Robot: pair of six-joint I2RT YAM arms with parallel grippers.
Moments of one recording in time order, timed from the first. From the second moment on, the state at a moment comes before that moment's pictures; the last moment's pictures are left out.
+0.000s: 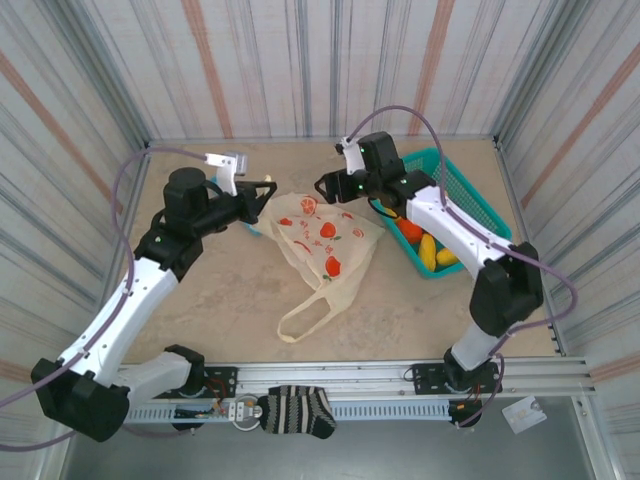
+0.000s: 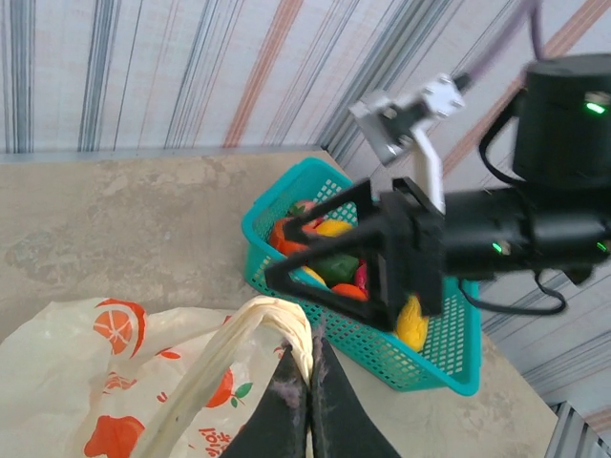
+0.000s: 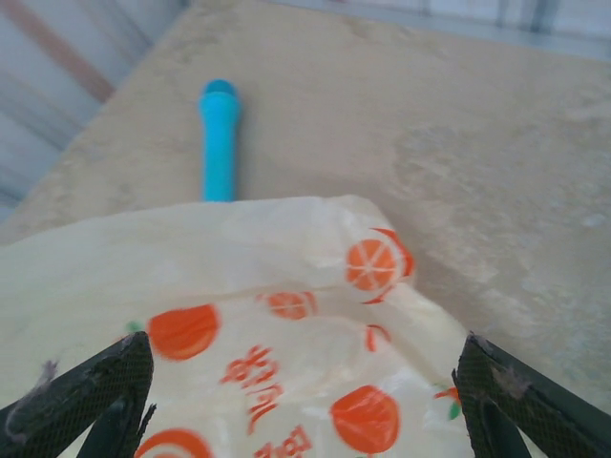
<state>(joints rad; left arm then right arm) -0.39 1.09 1.05 -0.22 0.43 -0.38 0.56 1.63 1.42 -0.40 -0.25 0.19</state>
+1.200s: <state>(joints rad) -0.47 0.97 1.21 -0.48 0.59 -0.22 0.54 1.69 1.75 -0.52 -0.06 -0.01</state>
